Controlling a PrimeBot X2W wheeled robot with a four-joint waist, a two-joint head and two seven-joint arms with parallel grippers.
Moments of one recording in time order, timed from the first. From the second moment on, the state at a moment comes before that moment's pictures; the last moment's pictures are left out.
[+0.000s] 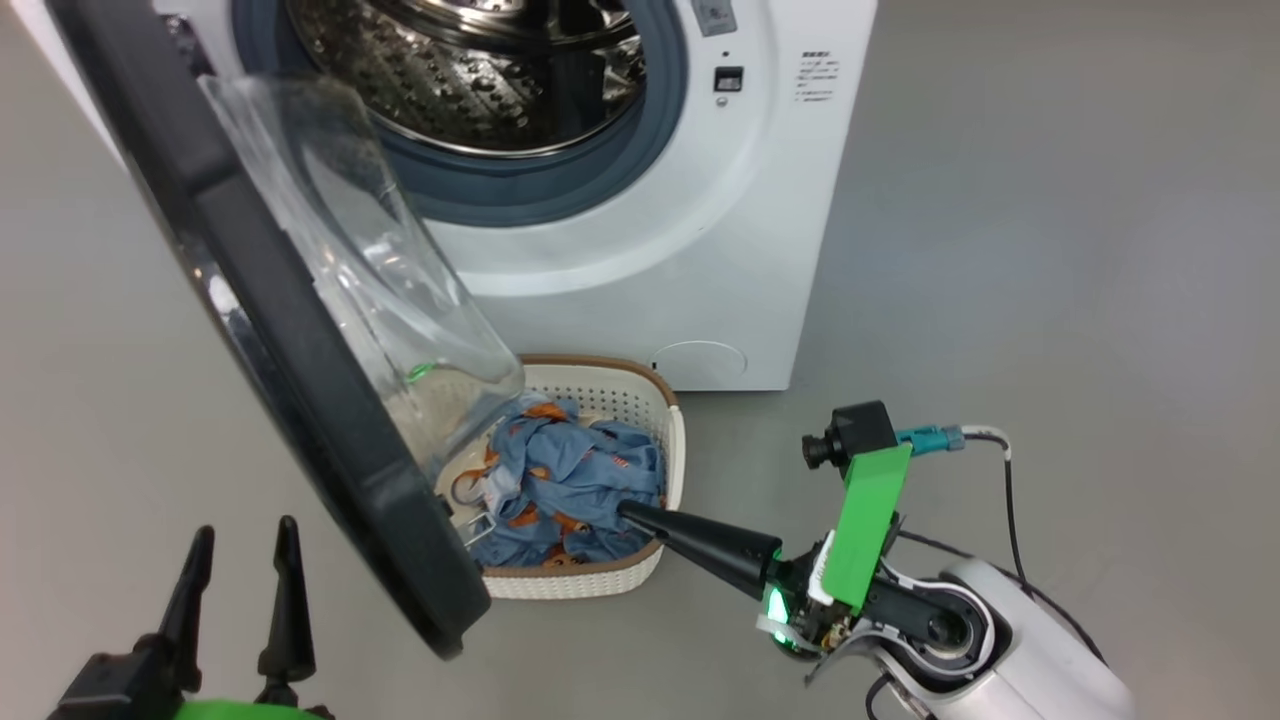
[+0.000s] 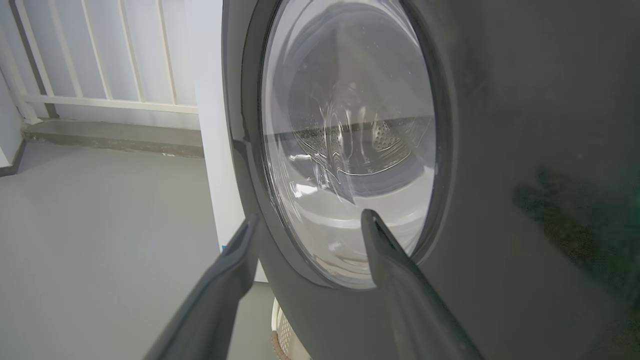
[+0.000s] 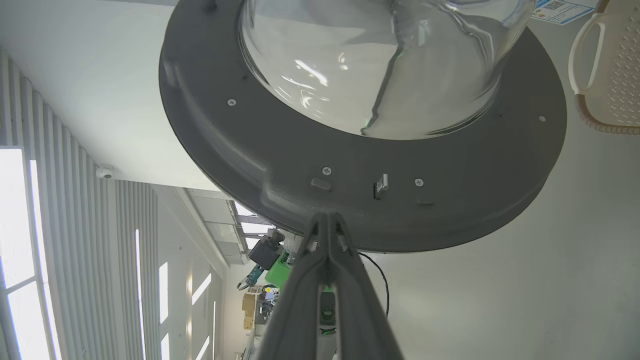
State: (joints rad) left arm -0.04 0.03 0.06 0.16 -0.22 -0.13 -0.25; right arm -0.47 -0.18 0.62 0.28 1.83 0.12 0.55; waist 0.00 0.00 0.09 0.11
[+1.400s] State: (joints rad) left arm 0.04 0.03 0.10 0.11 -0.19 -0.13 -0.25; right arm -0.30 -0.21 0.25 0.20 0.65 0.12 -0.25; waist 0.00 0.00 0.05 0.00
